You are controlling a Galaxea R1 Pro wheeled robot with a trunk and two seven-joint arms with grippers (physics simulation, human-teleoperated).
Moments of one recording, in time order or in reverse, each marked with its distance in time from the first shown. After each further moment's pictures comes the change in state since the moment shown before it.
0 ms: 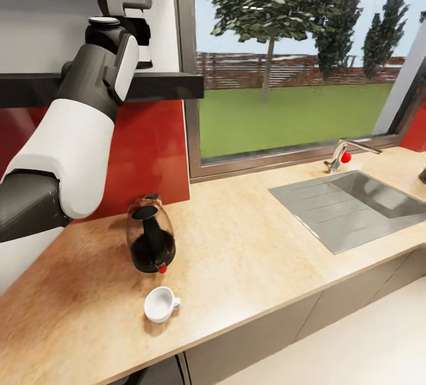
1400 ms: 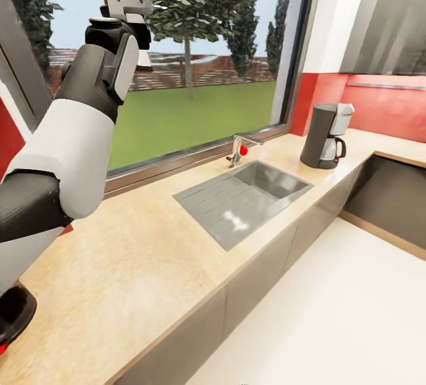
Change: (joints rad) left arm 0.000 -0.002 0.006 -0.002 0.003 0.056 0.002; right arm 0.000 0.001 0.000 0.000 0.000 0.000 0.000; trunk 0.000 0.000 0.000
